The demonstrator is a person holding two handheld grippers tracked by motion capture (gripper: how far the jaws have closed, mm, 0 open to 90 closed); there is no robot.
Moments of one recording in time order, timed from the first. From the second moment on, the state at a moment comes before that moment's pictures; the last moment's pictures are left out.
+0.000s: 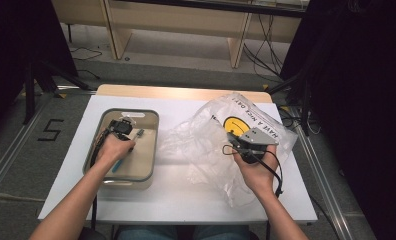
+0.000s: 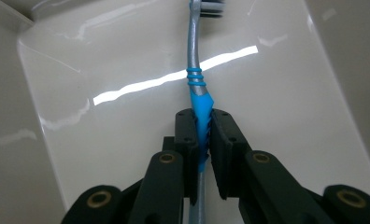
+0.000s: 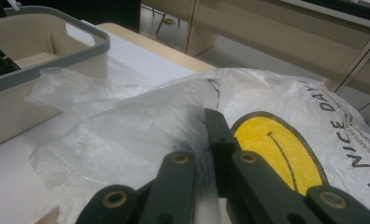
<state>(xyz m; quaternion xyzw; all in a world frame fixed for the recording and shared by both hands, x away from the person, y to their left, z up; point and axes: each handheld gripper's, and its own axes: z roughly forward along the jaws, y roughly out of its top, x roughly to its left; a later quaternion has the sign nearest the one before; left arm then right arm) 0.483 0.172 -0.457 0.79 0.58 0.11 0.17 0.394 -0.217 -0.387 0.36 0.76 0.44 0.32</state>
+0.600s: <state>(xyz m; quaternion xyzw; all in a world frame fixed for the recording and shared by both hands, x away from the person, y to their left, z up) 0.474 0.175 -0.438 0.76 0.58 0.15 0.24 0.394 -0.217 -0.387 0.36 0.76 0.44 0.32</state>
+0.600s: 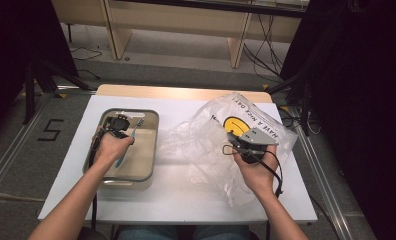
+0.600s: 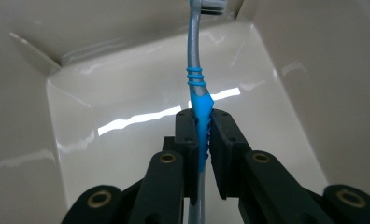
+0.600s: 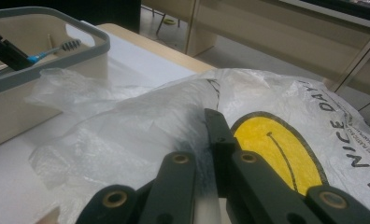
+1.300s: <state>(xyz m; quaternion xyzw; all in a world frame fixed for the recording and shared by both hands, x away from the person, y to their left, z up) 0.456 0.177 -0.408 0.73 0.55 0.20 0.34 0.394 -0.217 -0.387 0.36 0.76 0.44 0.32</state>
